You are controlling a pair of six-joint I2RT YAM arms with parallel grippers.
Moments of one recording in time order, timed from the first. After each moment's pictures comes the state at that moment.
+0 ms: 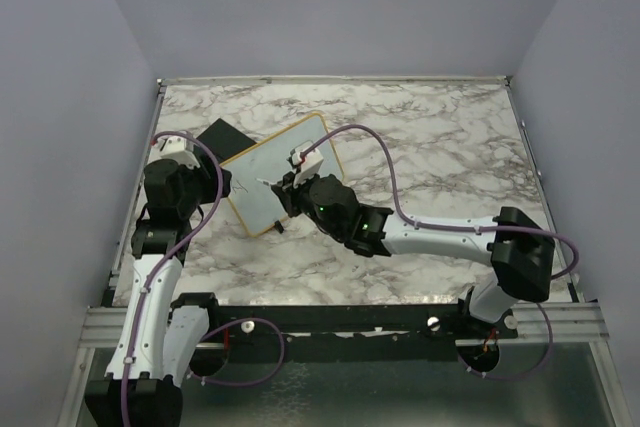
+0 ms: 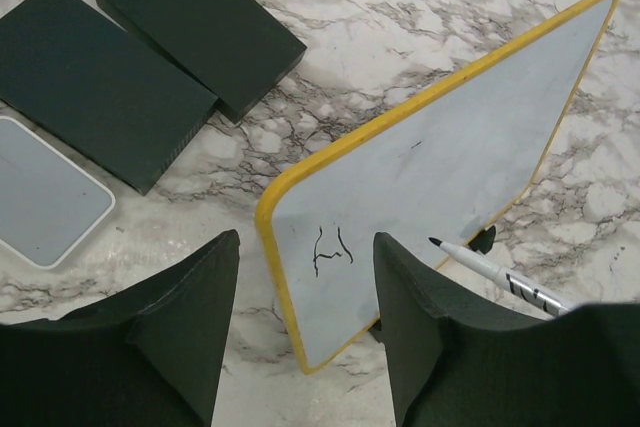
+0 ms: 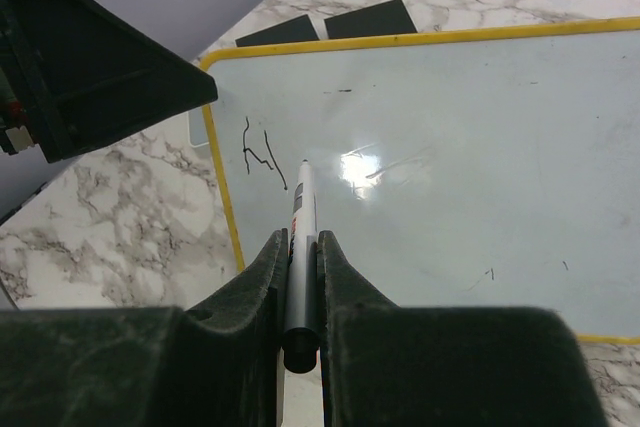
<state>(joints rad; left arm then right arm) 0.01 0.74 0.70 -0.33 0.18 -0.28 1.18 1.62 1.10 0.37 0.42 0.23</state>
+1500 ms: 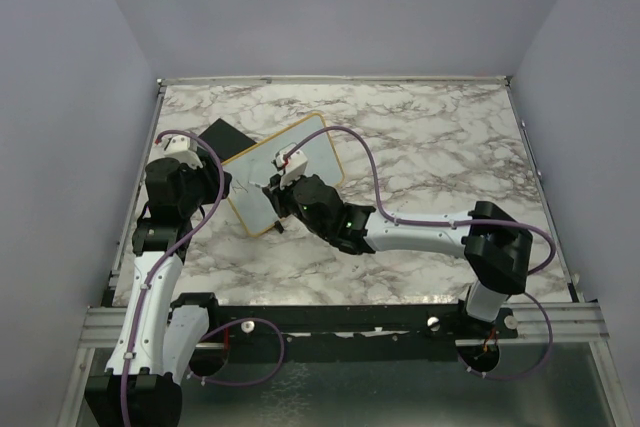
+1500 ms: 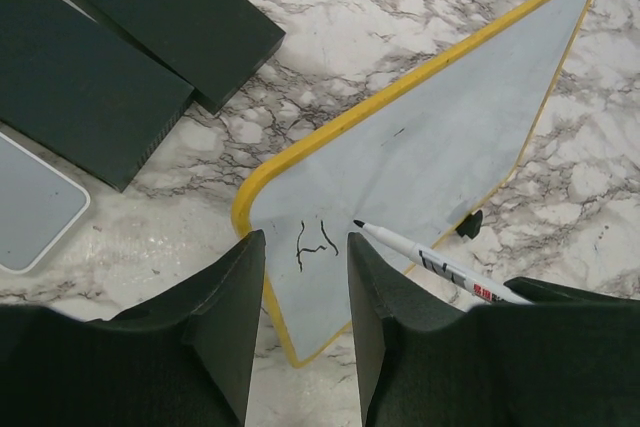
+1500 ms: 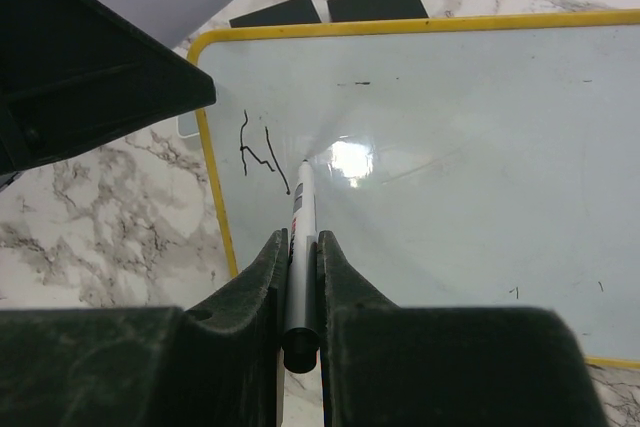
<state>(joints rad) 0.01 0.77 0.69 -0.33 0.23 -0.28 1.18 1.74 1.17 0.38 0.41 0.21</state>
